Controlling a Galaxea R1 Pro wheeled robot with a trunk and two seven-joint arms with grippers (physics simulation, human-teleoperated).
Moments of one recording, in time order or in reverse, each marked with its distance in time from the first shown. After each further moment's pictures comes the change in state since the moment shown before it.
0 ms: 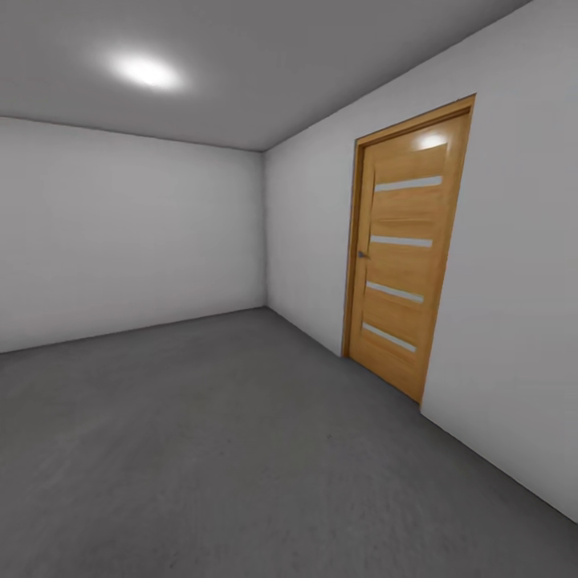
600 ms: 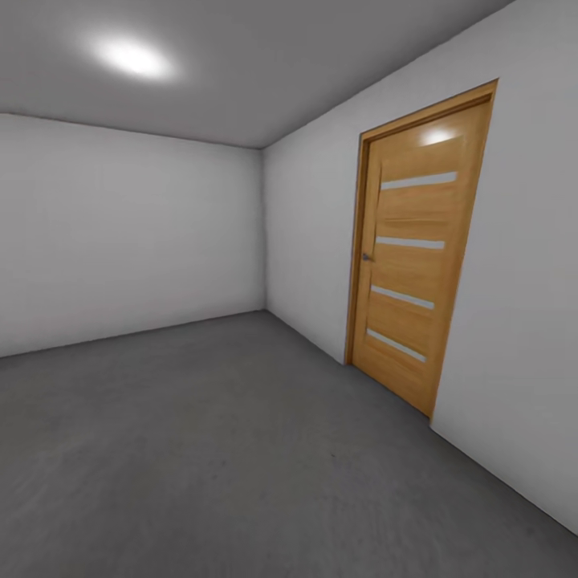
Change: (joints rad) left arm 0.000 0.003 0.002 0.000 0.001 0.003 0.001; right arm 0.000 0.000 0.000 -0.001 0.001 0.000 0.000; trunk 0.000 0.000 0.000
